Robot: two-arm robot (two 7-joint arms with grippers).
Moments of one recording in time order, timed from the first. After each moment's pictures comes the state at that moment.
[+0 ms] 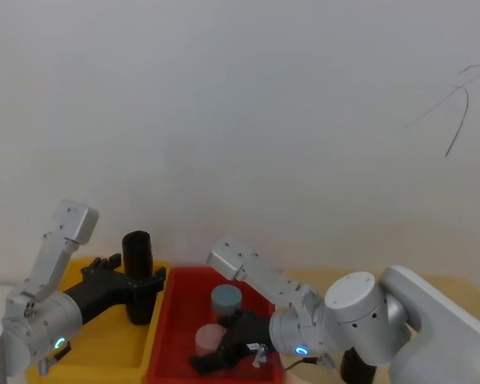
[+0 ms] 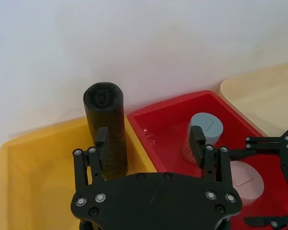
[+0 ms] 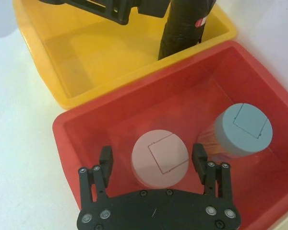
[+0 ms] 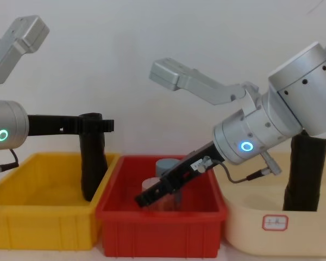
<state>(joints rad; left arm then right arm) -0.52 0.42 0.46 -1.36 -0.58 0.27 -0.19 0.85 0.17 -0.79 -0.98 0.17 0.51 0.64</state>
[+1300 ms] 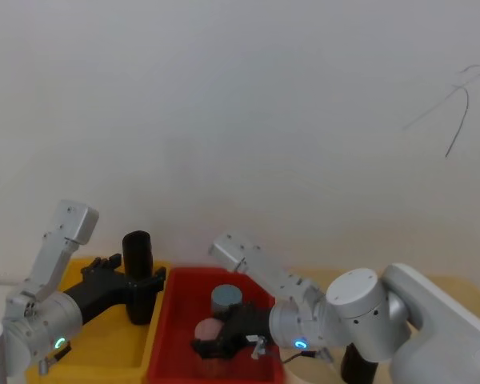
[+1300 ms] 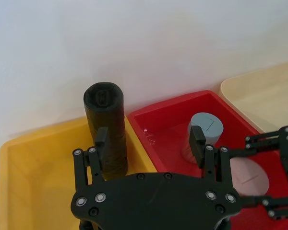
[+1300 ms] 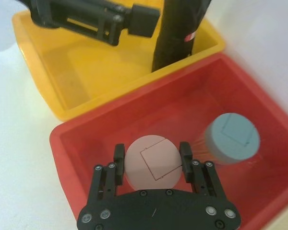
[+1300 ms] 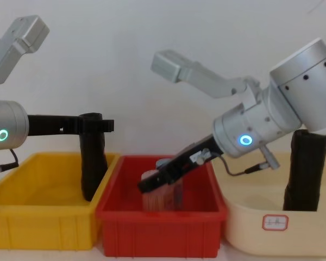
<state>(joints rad) -0.52 0.42 0.46 -1.36 -0.58 0.27 -0.19 0.85 0.16 -0.76 -0.98 0.17 0.49 0.62</state>
